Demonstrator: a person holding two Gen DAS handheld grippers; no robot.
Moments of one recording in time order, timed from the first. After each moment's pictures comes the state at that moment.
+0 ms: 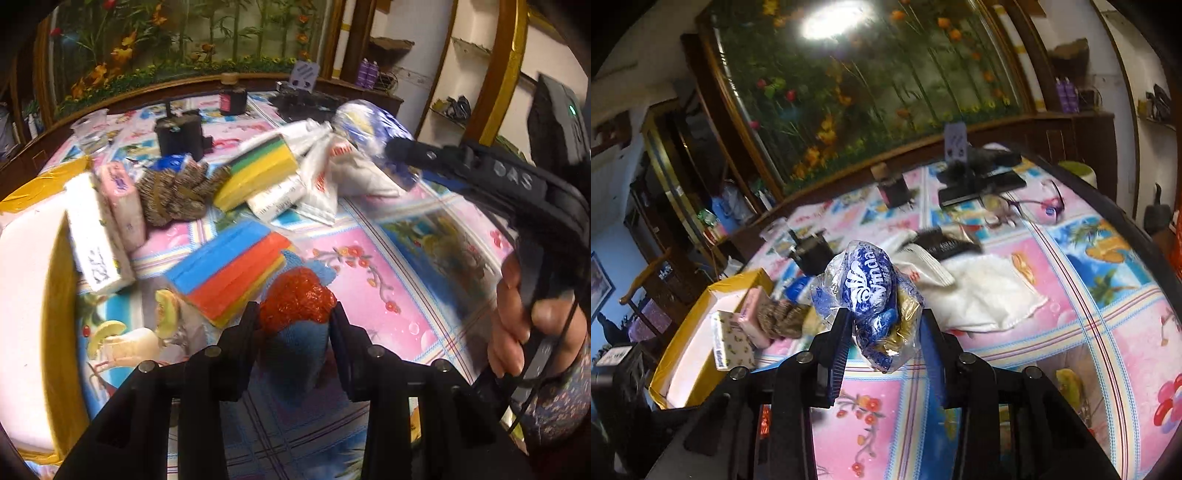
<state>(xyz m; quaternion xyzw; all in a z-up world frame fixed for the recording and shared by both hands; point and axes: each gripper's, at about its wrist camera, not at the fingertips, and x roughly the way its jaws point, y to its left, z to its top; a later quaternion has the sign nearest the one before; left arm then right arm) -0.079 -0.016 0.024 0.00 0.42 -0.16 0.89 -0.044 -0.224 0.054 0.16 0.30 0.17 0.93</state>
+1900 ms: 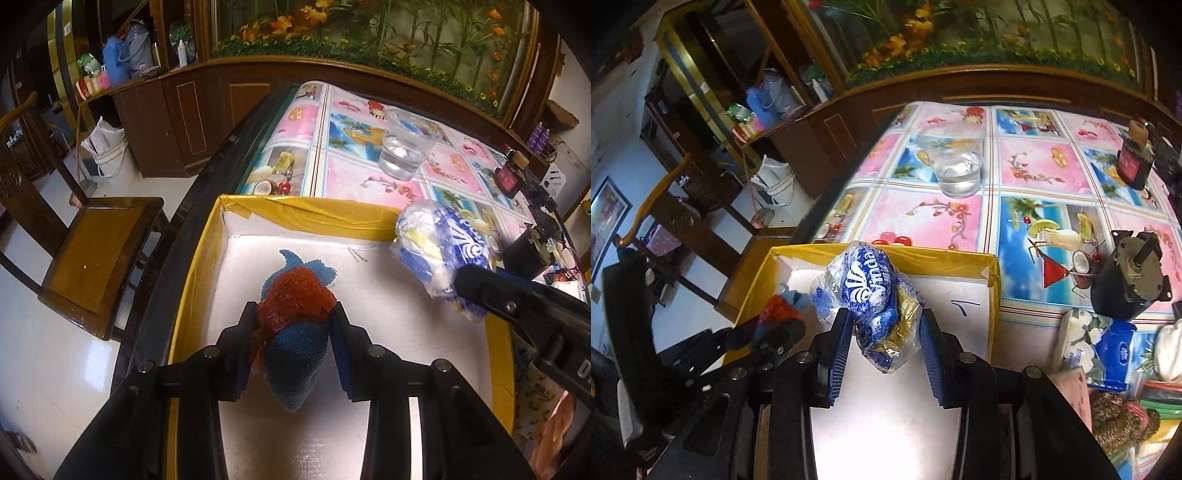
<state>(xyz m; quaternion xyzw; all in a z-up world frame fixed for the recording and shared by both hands) 0.047 0.299 0.042 -0.08 0.47 0.09 0.87 0.117 0.153 0.056 0.06 0.47 0.26 0.84</state>
